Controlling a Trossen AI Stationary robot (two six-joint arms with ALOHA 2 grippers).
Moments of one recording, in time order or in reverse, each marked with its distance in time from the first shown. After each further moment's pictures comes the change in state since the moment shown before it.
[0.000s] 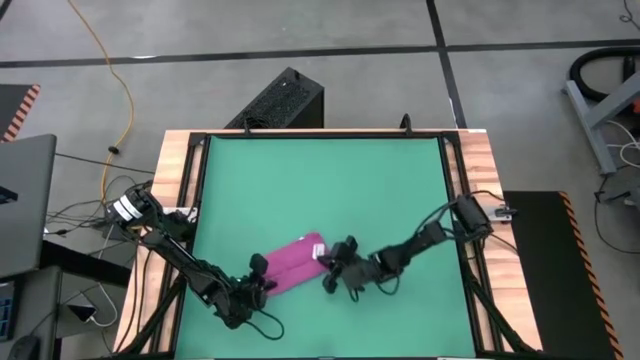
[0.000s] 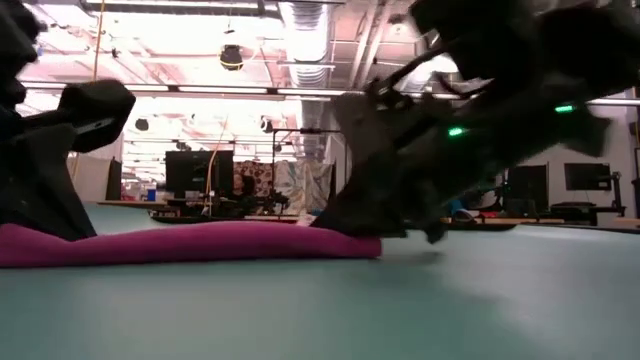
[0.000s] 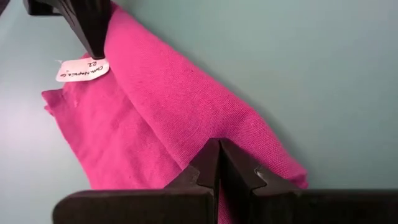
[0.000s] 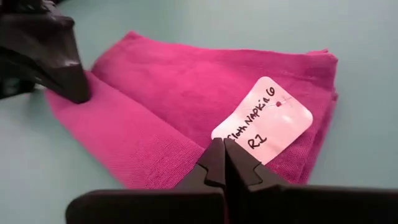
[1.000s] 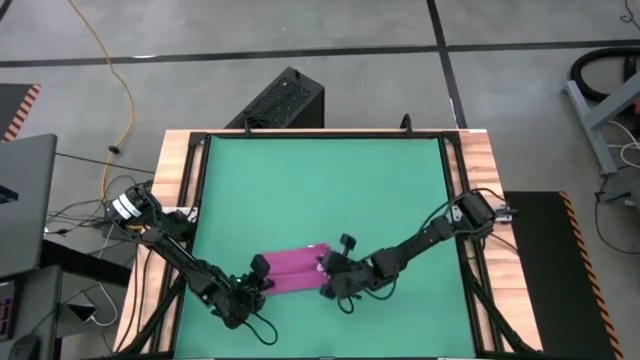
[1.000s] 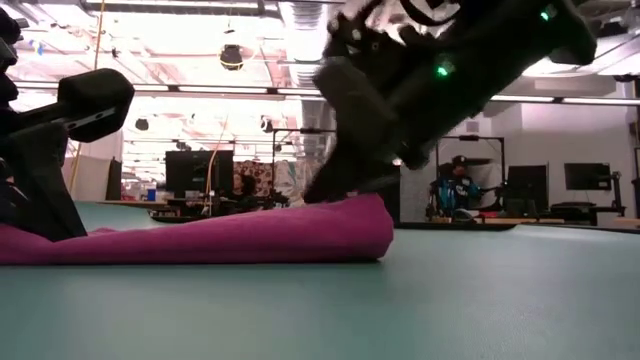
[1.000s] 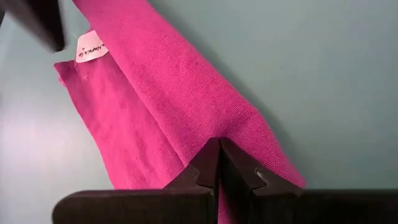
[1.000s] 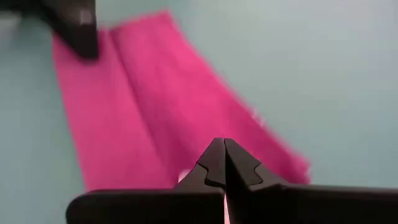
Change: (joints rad) left arm -0.002 -0.005 0.016 -0.103 0.025 0.117; right arm 0.005 -0.118 0.211 -0.419 0.067 -0.284
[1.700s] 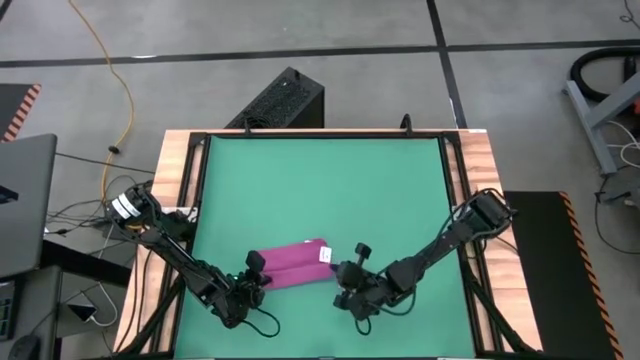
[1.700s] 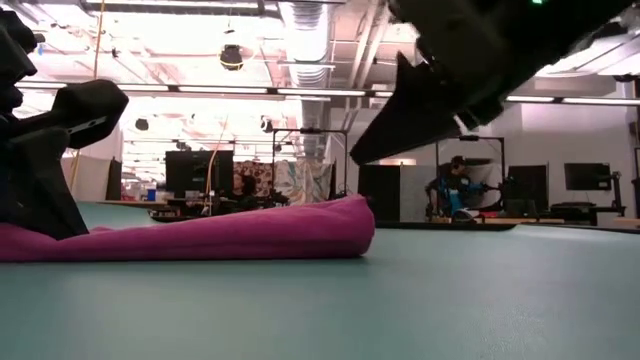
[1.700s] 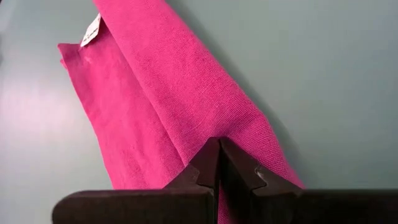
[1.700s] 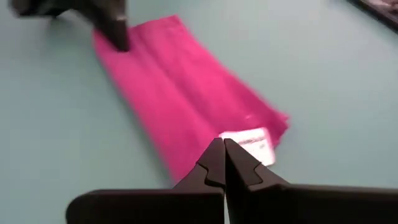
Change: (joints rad) left arm -0.003 -0.010 -0.005 -0.064 -0.037 -0.175; right arm 0.133 -0.081 0.000 -0.178 0.161 0.103
